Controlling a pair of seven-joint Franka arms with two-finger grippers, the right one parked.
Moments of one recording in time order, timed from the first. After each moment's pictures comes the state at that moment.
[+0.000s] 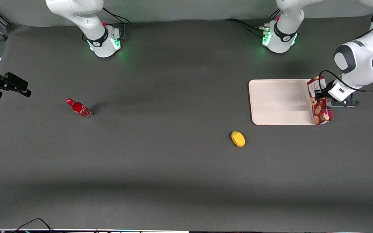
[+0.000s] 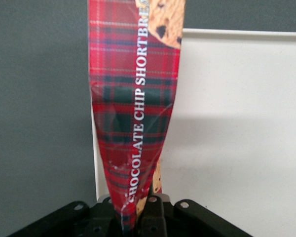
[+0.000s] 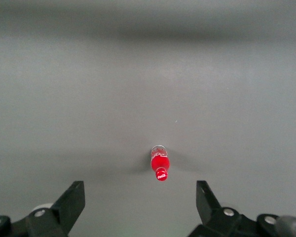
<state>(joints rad) 0.29 0.06 0.04 -2.60 -0.05 2.57 0.33</state>
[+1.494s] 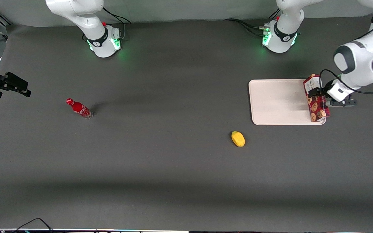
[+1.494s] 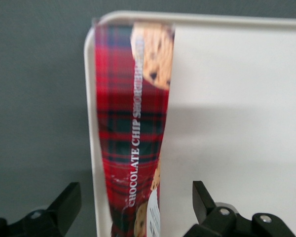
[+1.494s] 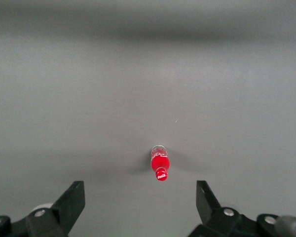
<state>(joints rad) 0.29 0.07 0.04 -2.57 -0.05 2.48 0.33</state>
